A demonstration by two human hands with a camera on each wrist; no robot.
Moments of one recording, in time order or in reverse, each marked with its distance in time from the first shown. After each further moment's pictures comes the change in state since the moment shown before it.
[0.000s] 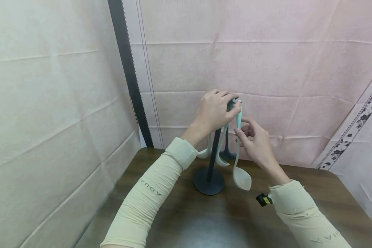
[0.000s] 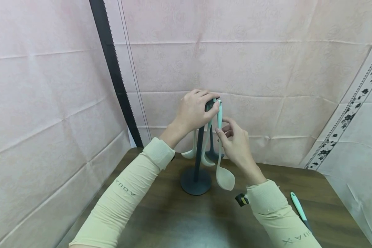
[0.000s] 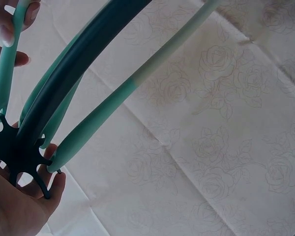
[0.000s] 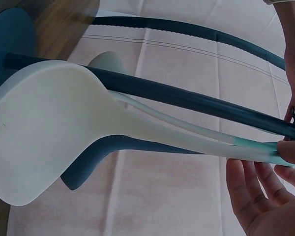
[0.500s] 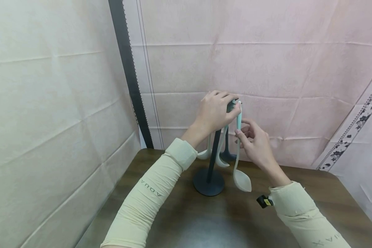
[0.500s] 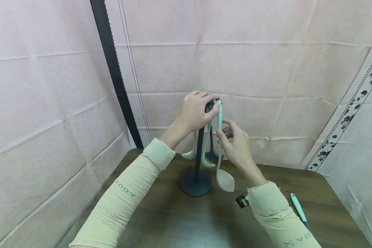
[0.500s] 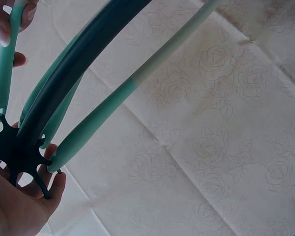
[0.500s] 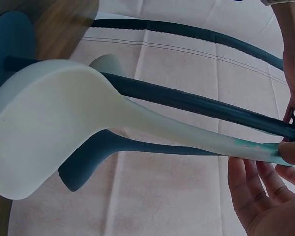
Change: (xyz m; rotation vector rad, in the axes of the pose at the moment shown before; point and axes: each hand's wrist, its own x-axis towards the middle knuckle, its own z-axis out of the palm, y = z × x) left_hand -0.001 0.000 -0.001 -0.004 -0.017 -0.006; right_hand -0.002 0.001 -0.002 0.023 -0.020 -0.018
